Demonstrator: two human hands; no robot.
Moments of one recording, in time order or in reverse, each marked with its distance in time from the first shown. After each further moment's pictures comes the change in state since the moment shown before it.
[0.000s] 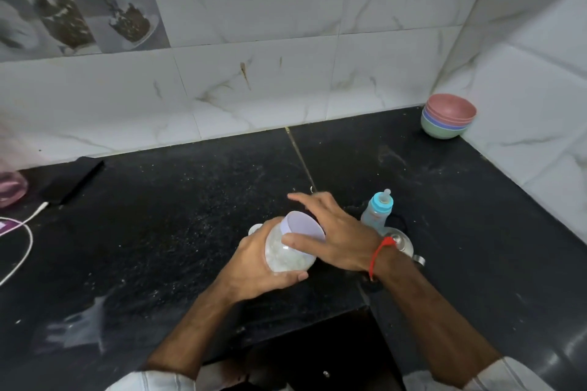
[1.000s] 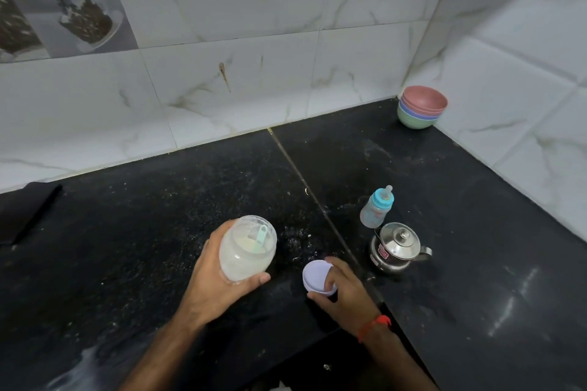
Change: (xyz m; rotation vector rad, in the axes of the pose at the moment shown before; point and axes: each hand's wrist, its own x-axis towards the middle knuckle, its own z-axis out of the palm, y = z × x) left_hand -0.007 -0.067 -0.069 -0.087 0.141 0.000; right_hand -0.015 0.090 0.160 0.100 0.436 0.260
